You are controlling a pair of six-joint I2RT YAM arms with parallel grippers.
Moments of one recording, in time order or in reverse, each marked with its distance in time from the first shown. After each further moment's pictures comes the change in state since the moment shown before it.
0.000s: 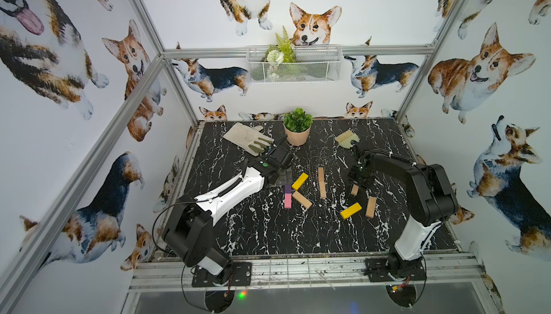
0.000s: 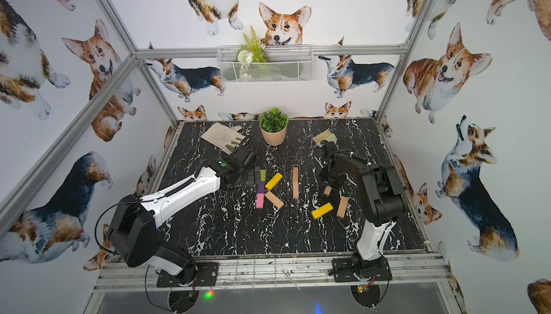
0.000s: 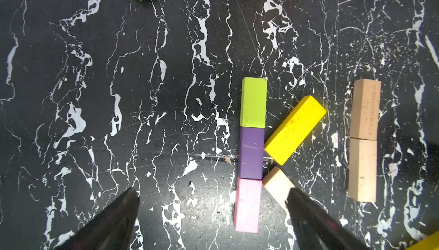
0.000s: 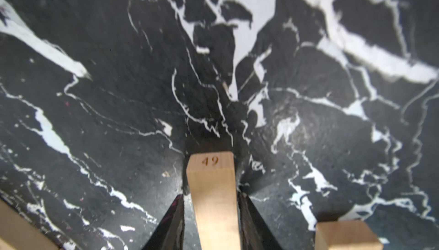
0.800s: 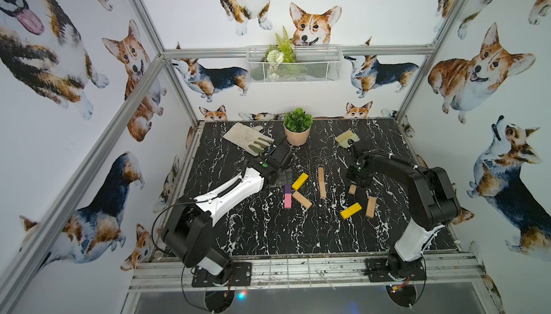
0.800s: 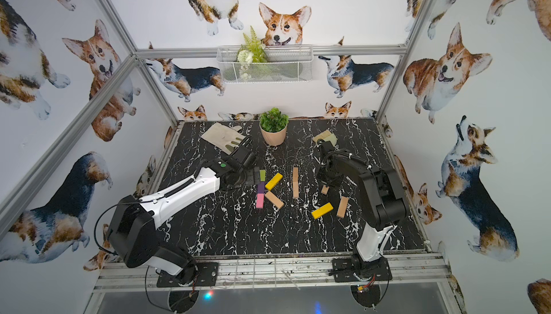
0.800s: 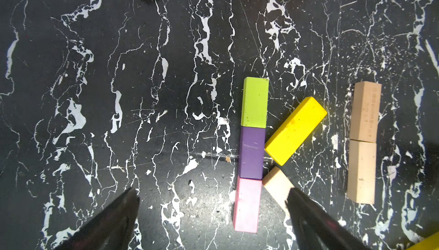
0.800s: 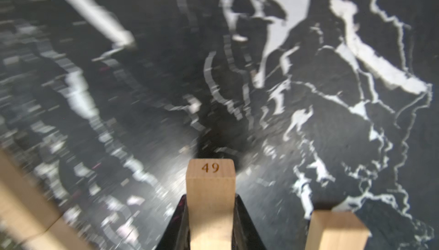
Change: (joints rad) left arm 0.000 -0.006 -0.006 0.000 -0.002 -0.019; right arm 0.076 -0.073 0.011 -0.026 0.017 -0.087
